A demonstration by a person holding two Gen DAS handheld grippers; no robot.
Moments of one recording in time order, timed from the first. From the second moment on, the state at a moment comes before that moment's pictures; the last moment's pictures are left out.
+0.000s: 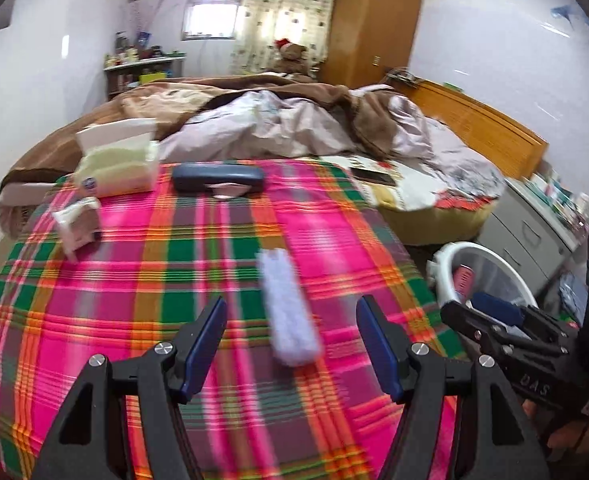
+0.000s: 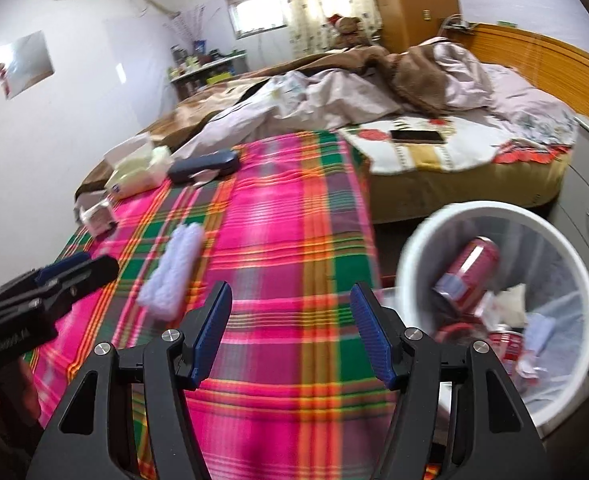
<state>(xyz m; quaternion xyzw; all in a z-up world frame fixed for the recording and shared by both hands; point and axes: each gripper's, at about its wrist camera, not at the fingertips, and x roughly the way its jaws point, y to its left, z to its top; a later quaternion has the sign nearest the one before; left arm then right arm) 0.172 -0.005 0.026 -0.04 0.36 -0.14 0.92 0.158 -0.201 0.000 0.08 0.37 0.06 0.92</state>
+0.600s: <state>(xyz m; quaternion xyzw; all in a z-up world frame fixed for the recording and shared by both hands) 0.213 0.118 0.009 -0.06 0.37 -0.03 0.93 0.201 -0.119 -0.016 0.05 0.41 0.12 0.90</state>
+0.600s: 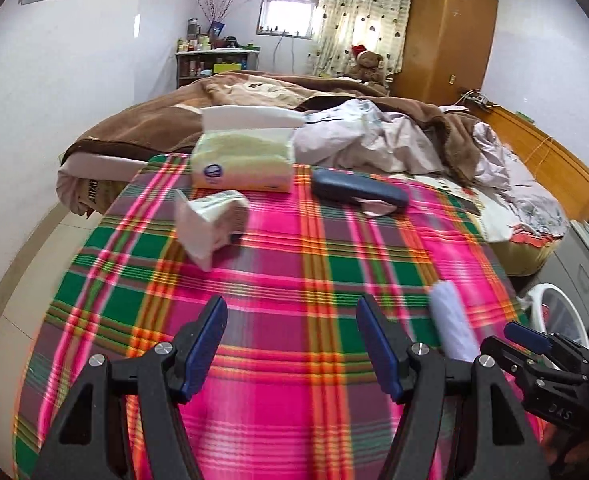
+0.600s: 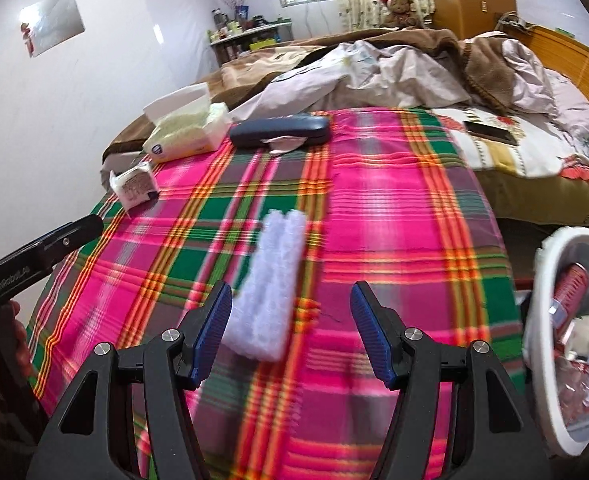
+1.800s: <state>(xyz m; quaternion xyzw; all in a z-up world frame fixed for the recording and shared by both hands) 0.329 0.178 -0.027 -0.04 0.41 -0.07 0.91 0.234 -0.090 -0.041 0.04 0.45 0.11 0.88</state>
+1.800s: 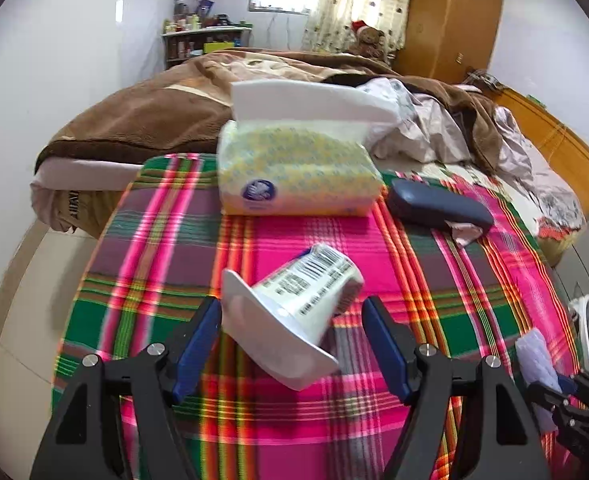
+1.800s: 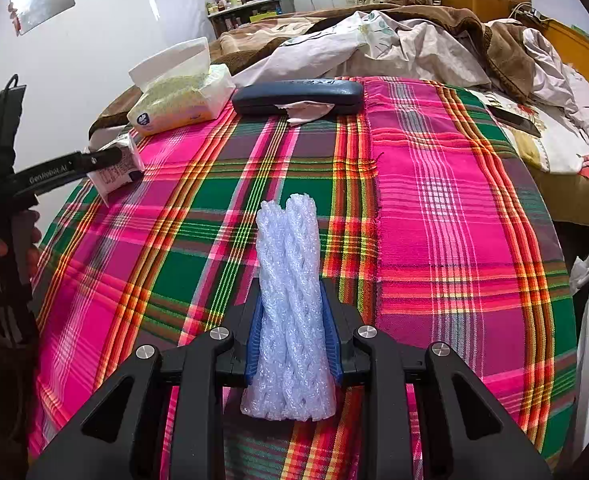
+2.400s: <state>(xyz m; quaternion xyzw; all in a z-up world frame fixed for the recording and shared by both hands) 0.321 0.184 -0.027 -0.04 0.39 -0.03 0.92 0.235 -0.093 -0.044 0.05 0.45 0.10 0.89</state>
